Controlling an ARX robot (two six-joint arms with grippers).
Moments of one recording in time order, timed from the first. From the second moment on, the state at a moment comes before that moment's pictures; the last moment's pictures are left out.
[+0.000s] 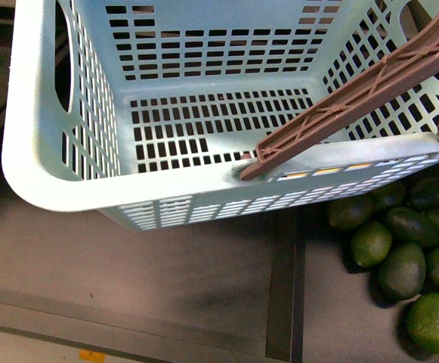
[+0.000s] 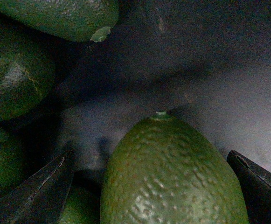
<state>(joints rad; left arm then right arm) -0.67 1.88 1.63 -0.44 0.11 -0.90 -0.59 2.54 1.05 0.36 -0.13 -0.10</state>
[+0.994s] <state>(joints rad) -0.67 1.88 1.63 -0.44 0.11 -0.90 -0.72 2.24 0.82 0.48 -0.39 -0.20</state>
